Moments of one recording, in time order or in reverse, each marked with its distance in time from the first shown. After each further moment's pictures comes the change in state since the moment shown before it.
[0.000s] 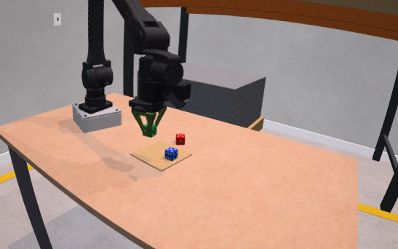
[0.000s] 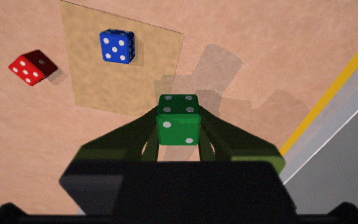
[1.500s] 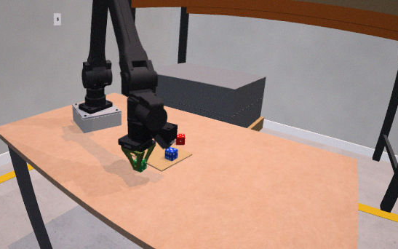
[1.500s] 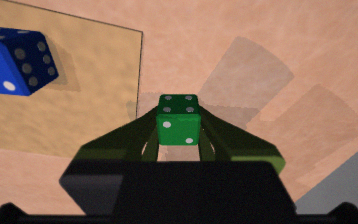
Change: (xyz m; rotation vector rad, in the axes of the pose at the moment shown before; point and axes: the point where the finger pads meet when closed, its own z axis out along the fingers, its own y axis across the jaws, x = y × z) arm 0.018 -0.027 0.099 -0.007 0.010 0.029
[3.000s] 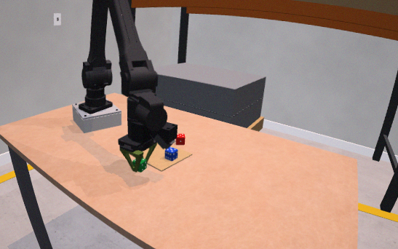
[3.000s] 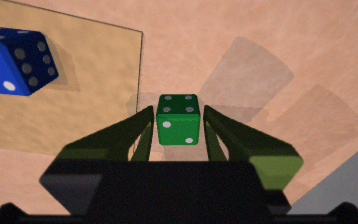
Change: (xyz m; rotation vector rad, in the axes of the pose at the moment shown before) arm 0.000 0.000 0.000 0.000 0.000 0.000
